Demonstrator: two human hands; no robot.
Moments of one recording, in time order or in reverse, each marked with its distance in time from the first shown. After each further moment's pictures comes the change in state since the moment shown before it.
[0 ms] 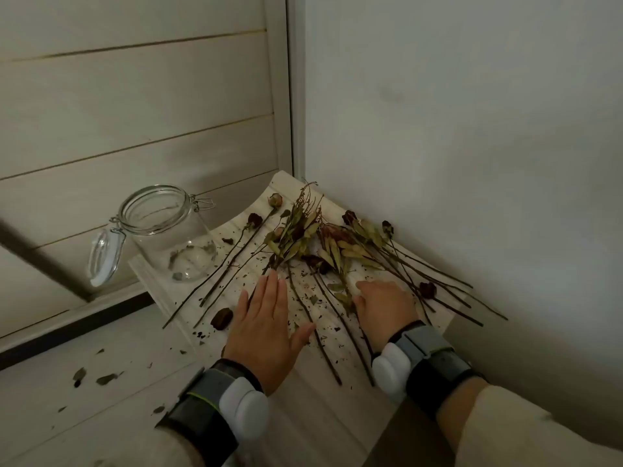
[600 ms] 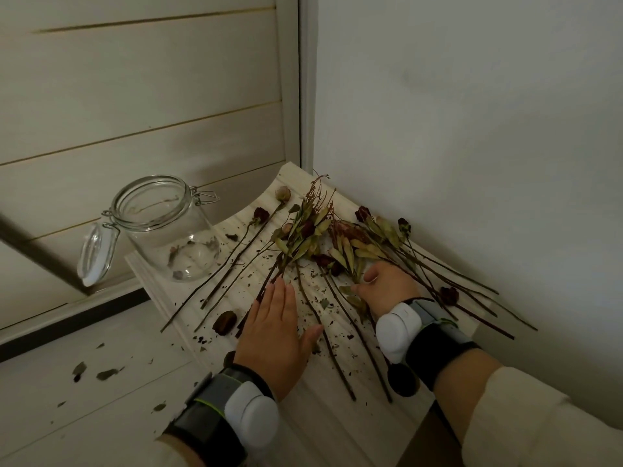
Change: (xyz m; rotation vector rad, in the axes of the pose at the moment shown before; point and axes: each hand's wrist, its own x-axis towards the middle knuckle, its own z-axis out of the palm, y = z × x) left_hand 0.016 -0.004 0.018 -0.138 -0.093 -0.058; right_hand 0.046 -0.011 -0.009 0.418 -0.134 0.276
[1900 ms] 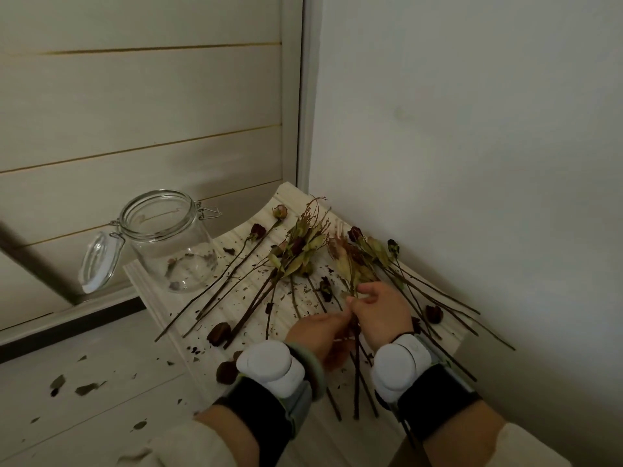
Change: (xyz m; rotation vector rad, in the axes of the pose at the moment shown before) left_hand 0.017 0.071 -0.032 -1.574 -0.367 -0.574; right_hand -0.040 -0.008 -0.005 0.392 0.146 0.011
